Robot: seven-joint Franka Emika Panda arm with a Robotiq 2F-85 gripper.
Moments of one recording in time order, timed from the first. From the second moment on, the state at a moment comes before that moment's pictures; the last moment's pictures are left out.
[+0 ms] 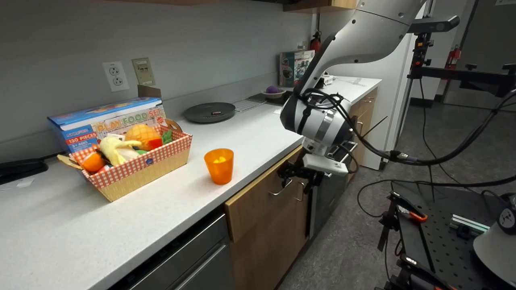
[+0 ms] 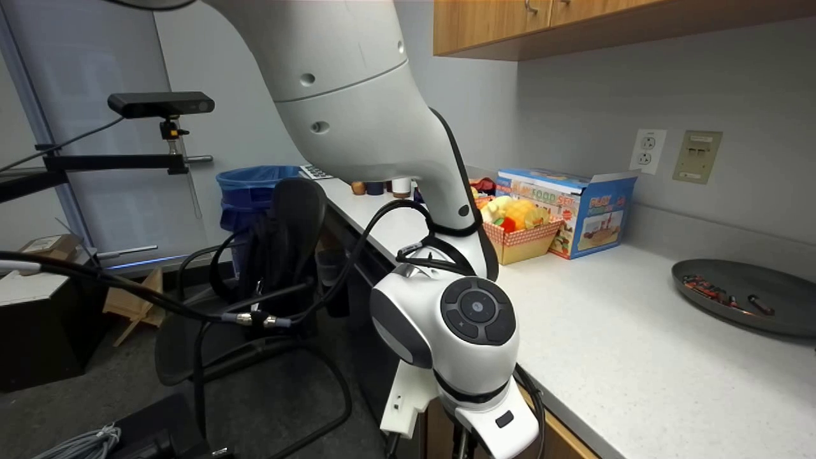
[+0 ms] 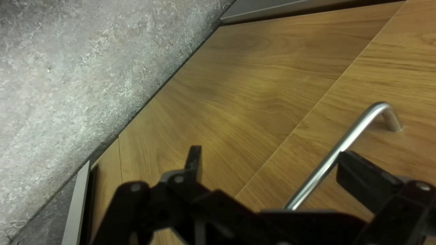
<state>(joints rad) -0.38 0.54 0.17 -2.28 1.33 2.93 -0.51</state>
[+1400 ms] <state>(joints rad) -0.32 0.33 0.22 -2.76 1.51 3.19 -0.75</state>
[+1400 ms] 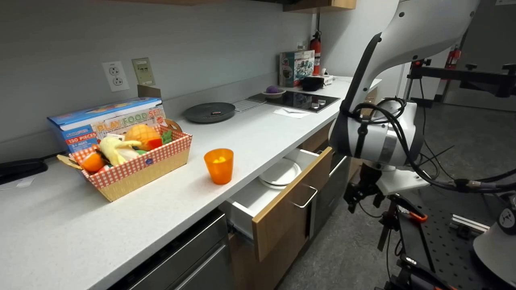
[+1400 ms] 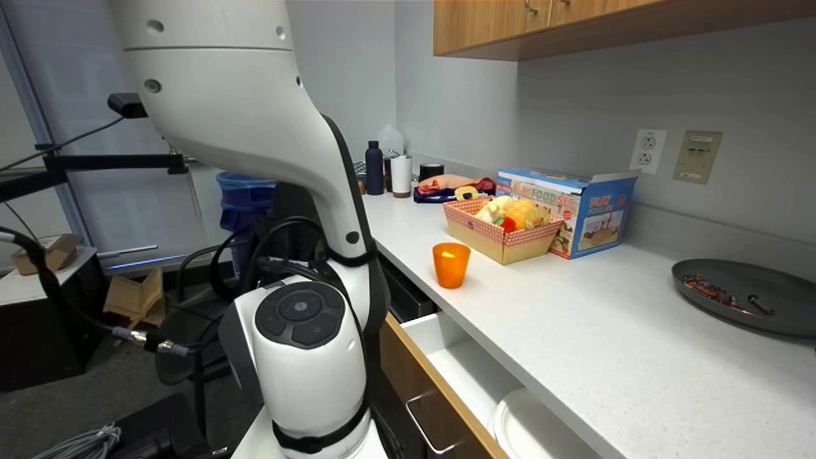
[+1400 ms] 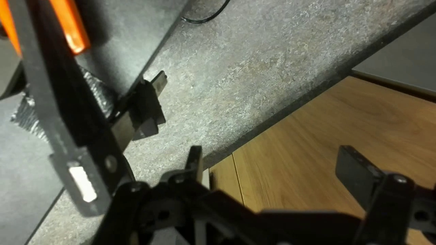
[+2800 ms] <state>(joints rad) -0.22 0.32 0.24 -2.76 1.68 3.41 -1.30</state>
